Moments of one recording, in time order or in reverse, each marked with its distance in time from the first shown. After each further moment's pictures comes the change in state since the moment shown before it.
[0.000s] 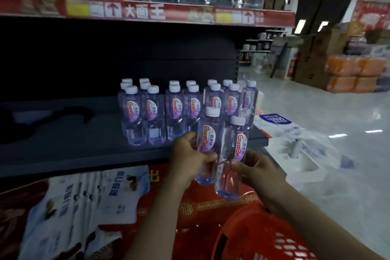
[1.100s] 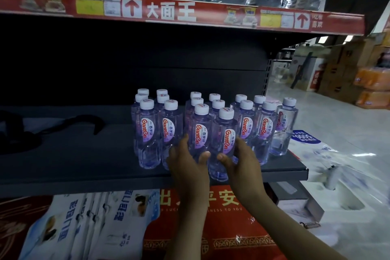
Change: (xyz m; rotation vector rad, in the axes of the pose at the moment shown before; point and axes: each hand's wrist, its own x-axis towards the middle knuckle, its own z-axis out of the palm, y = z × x) left_hand 0.088 -0.042 -0.013 0.341 0.625 0.233; right_hand 0.127 0.012 0.079 -0.577 0.204 -0.301
